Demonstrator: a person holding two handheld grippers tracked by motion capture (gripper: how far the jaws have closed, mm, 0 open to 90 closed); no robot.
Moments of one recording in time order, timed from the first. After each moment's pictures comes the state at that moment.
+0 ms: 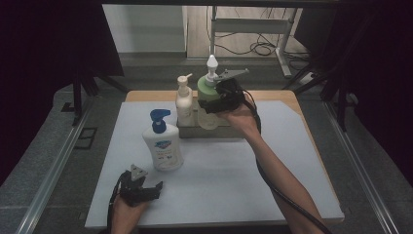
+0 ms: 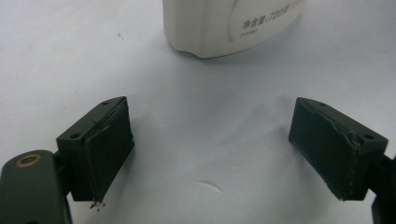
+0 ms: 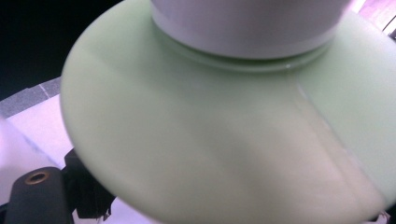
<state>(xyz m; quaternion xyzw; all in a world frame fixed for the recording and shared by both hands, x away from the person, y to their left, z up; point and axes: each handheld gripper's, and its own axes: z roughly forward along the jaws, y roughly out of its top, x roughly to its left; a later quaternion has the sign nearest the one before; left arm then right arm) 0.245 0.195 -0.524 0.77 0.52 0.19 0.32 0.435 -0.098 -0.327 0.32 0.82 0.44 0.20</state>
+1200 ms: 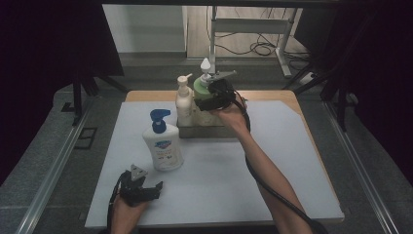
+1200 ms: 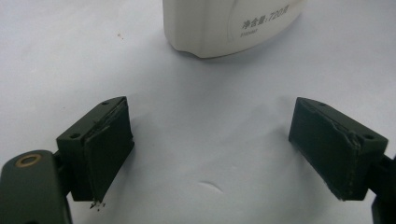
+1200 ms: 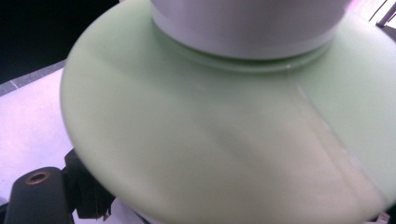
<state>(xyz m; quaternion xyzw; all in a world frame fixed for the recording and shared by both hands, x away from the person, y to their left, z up) 0.245 0.195 -0.524 0.77 0.52 0.19 0.32 0.473 -0.080 -0.365 0.34 0.82 0.42 0.21</state>
